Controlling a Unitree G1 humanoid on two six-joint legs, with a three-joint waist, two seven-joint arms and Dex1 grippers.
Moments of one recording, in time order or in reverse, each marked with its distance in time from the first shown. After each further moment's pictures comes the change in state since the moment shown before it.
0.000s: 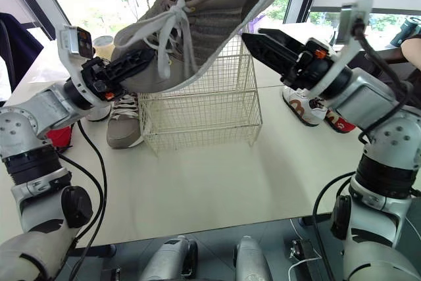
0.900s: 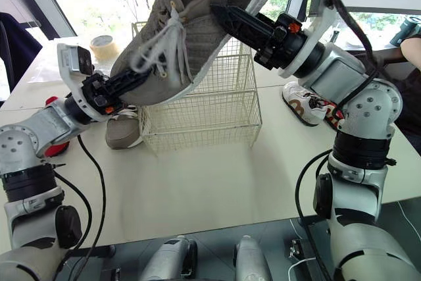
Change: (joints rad) left arm 0.161 0.069 -0.087 -0.074 -0.116 -0.123 0.041; right arm -0.156 0.096 0.086 0.118 -0.016 -0.037 0.038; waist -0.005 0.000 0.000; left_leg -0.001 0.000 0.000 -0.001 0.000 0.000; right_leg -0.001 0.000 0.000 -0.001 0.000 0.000
